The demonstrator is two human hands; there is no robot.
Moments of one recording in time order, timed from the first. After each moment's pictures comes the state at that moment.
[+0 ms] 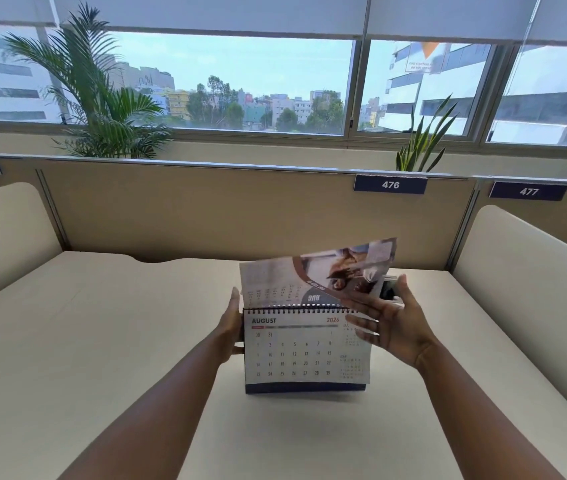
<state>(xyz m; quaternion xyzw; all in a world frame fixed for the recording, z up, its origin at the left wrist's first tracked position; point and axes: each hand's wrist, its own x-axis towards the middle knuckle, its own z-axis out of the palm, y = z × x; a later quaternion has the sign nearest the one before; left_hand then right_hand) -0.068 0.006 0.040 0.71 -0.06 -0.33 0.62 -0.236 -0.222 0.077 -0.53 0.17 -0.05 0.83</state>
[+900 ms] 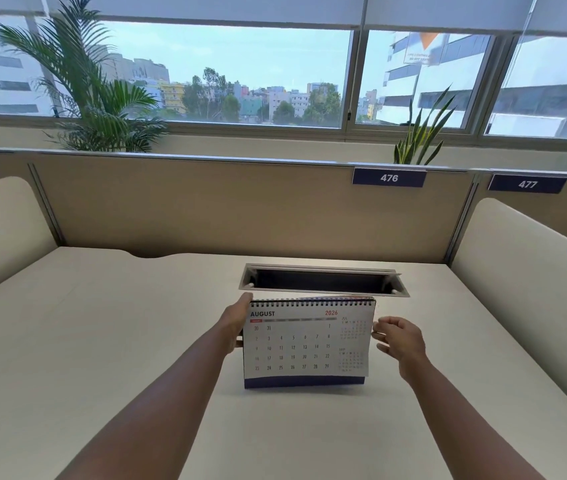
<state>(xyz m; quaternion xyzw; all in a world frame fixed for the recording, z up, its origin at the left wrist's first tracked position) -0.063 -0.008 0.036 0.75 -0.03 -0.29 0.59 -0.238 -0.212 0.036 -0.61 0.43 -0.25 0.61</state>
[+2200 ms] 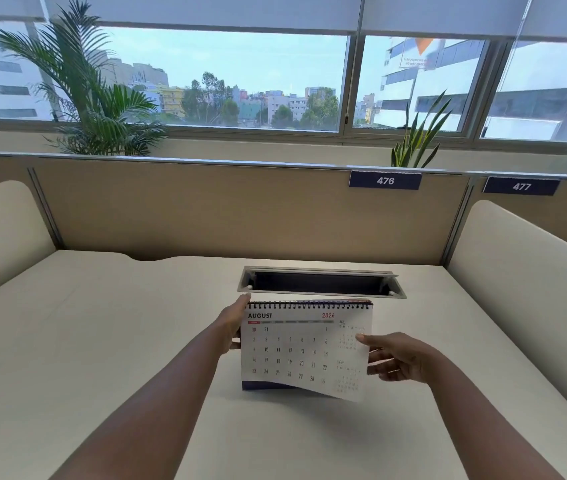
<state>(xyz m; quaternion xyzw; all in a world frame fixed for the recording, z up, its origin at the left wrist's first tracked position) -0.063 -0.003 0.040 0.76 -0.03 -0.30 0.57 -0.257 -0.221 0.056 -0.71 0.38 0.07 0.59</state>
